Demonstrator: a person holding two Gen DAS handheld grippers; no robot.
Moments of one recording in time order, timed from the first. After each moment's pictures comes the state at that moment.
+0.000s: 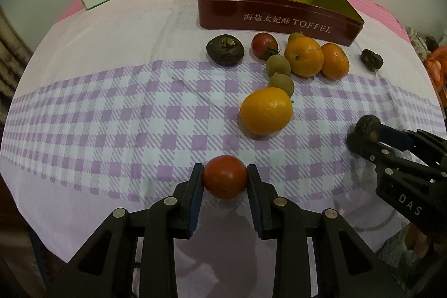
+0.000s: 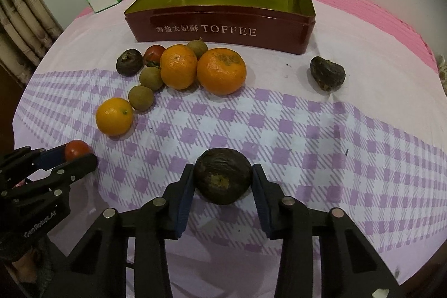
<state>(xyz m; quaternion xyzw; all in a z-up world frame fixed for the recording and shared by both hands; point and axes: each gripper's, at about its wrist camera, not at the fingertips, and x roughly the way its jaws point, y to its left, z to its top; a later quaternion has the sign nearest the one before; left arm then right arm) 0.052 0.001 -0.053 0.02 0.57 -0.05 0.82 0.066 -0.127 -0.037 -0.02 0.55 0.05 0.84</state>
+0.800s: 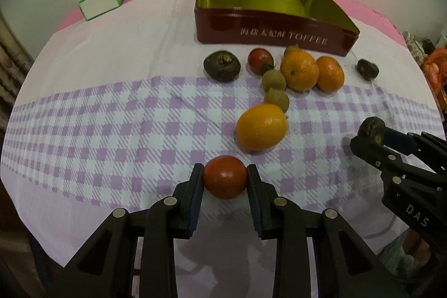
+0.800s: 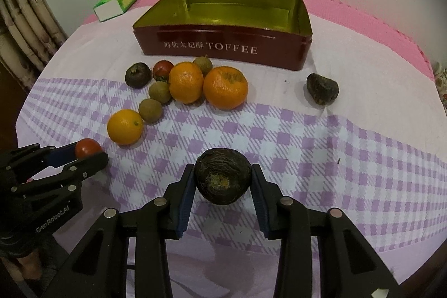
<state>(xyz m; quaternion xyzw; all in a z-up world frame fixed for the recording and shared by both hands) 0.061 0.013 -0.045 0.02 0.54 -0.07 0.84 0.060 -0.127 -0.020 -0.03 0.53 0.05 0.85</state>
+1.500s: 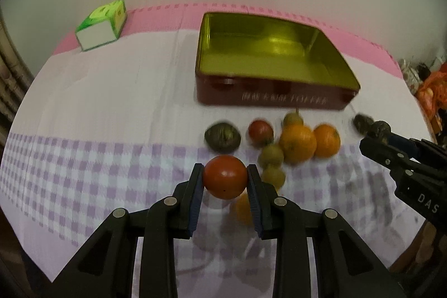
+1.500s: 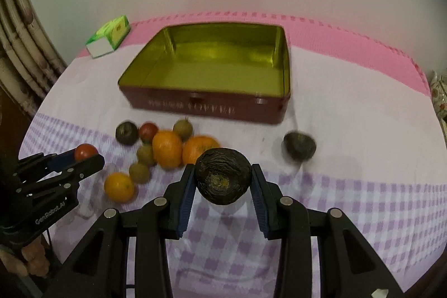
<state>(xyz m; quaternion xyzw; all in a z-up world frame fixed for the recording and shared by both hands) 0.108 0.035 -0.001 0.00 0.49 -0.08 0.87 0.108 -0.153 0.021 0.00 0.50 0.05 0.87</state>
